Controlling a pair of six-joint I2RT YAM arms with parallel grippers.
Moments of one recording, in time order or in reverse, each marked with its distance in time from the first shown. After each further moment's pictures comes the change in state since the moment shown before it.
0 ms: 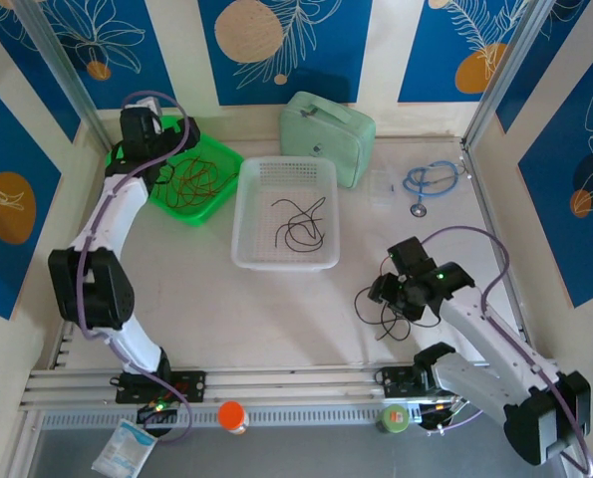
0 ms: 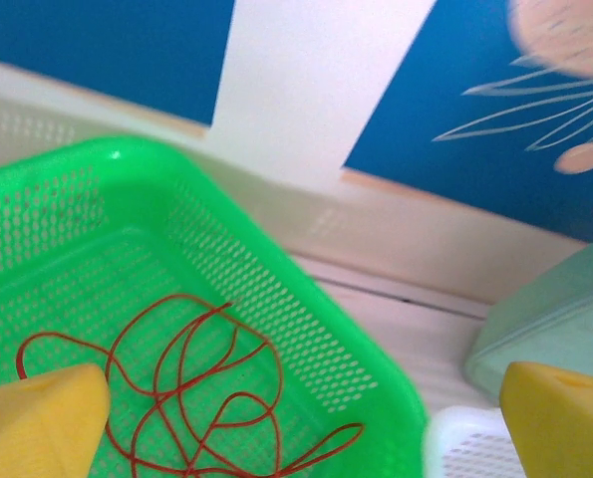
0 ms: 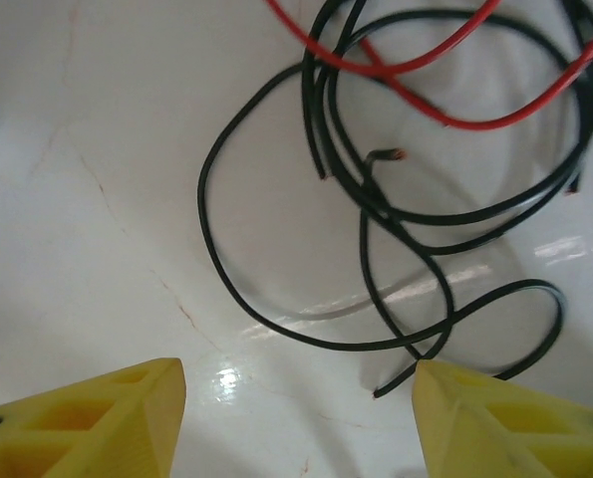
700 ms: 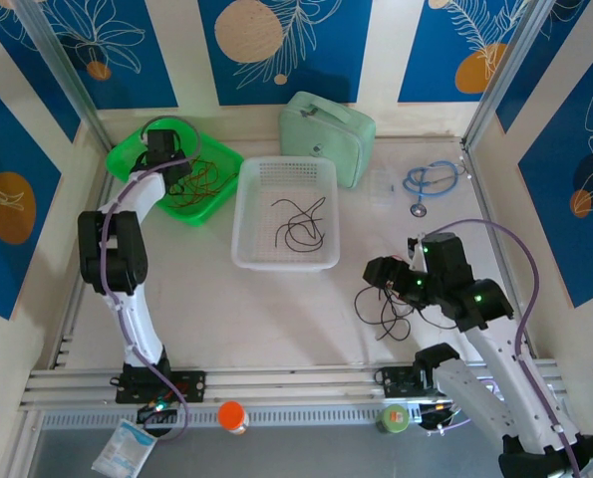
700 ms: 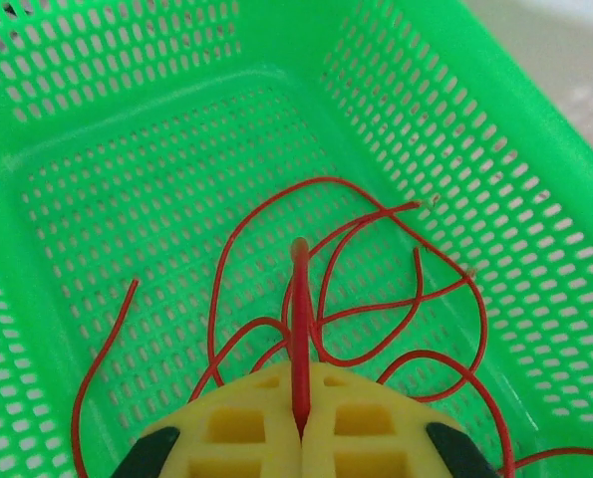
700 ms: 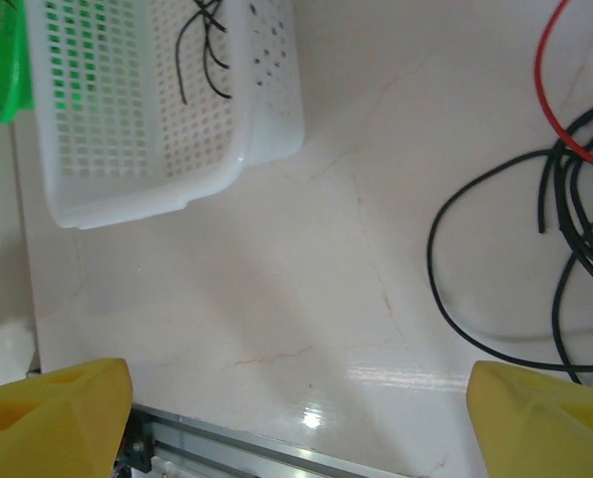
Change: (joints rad) left arm 0.020 0.323 0.023 -0.034 -0.205 -0.065; right arm -0.126 -0.239 0.110 0.020 -0.245 -0.151
